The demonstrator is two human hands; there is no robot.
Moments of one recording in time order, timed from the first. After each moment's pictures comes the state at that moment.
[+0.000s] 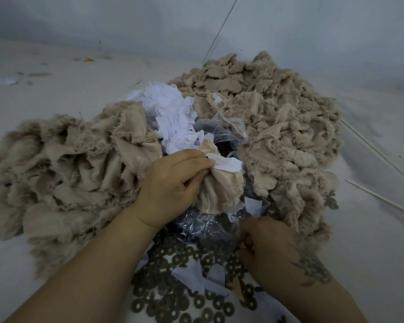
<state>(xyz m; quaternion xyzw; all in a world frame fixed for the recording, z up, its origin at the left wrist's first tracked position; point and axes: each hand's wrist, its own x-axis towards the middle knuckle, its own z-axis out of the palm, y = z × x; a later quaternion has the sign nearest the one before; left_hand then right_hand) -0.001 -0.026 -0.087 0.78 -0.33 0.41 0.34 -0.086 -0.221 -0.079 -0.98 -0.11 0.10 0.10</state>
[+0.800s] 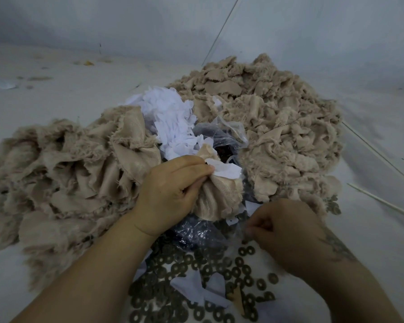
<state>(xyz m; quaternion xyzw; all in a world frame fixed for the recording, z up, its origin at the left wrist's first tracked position) 0.000 -0.024 -0.086 0.78 -0.34 0.40 0.34 -0.070 -0.234 -0.037 -0.98 -0.07 0.05 0.17</state>
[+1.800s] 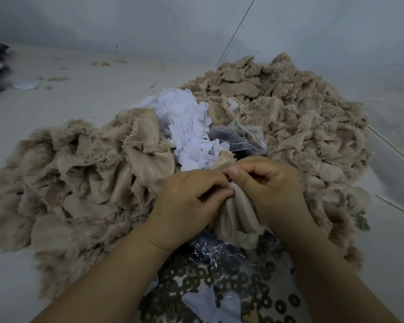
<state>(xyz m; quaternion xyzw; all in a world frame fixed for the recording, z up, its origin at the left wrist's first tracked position) -0.009 -0.032 -0.077 0.79 -0.29 0.37 0.39 0.000 -0.197 -0.058 -0.77 -0.17 -0.13 0.60</state>
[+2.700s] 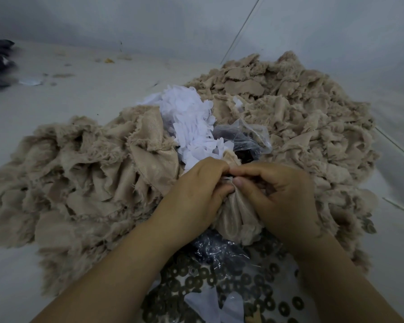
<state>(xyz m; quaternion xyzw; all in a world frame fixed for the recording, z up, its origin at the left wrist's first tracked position) -0.007 -0.032 -0.074 0.86 -0.27 0.25 0.36 -0.004 -0.204 -0.062 -0.82 -0.27 -0.27 0.43</state>
